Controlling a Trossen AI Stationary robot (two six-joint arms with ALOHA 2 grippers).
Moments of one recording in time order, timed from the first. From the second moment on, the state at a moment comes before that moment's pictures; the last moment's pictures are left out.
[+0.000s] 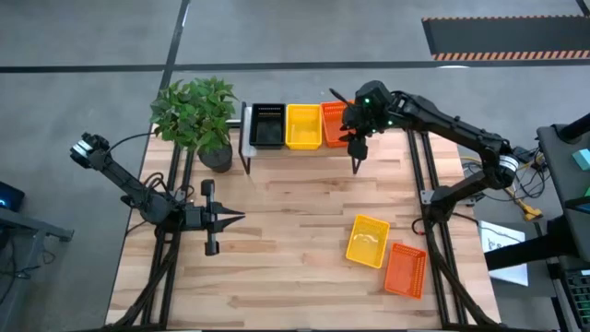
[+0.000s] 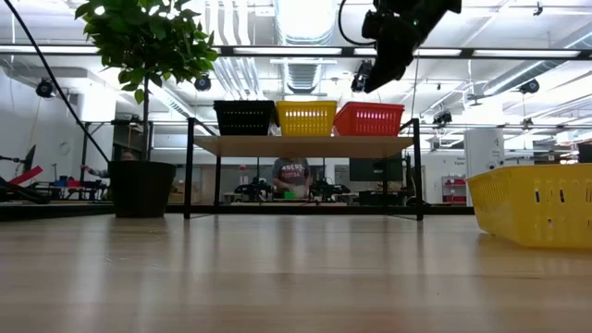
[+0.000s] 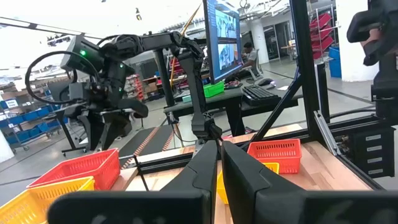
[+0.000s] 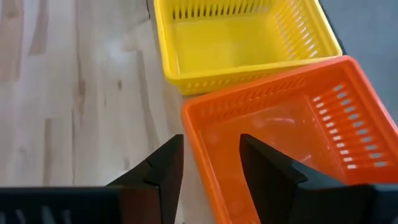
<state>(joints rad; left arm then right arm) -0.64 0.81 0.49 0.52 -0.71 0.32 -0.57 1.44 1.42 -0.84 -0.22 -0.34</state>
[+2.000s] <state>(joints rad) -0.64 0.81 0.49 0.52 -0.71 0.32 -0.39 1.41 1.39 -1.20 0.13 -0.08</state>
